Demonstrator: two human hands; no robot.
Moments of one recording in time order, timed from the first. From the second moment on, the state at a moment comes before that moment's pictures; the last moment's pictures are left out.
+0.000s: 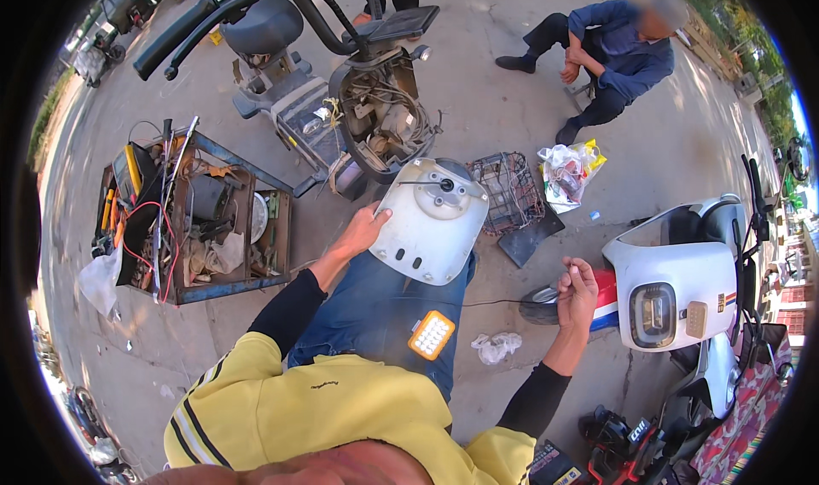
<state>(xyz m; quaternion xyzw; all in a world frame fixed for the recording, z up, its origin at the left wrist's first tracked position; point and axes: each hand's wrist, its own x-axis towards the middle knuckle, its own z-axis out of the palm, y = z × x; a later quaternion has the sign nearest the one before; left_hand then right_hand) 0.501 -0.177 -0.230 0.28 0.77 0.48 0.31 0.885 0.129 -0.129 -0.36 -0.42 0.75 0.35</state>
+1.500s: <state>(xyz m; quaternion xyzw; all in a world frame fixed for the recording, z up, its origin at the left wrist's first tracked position) 0.425 -0.133 -0.141 0.49 0.83 0.25 0.10 0.489 0.156 -0.338 -0.24 -0.42 0.87 -0.06</state>
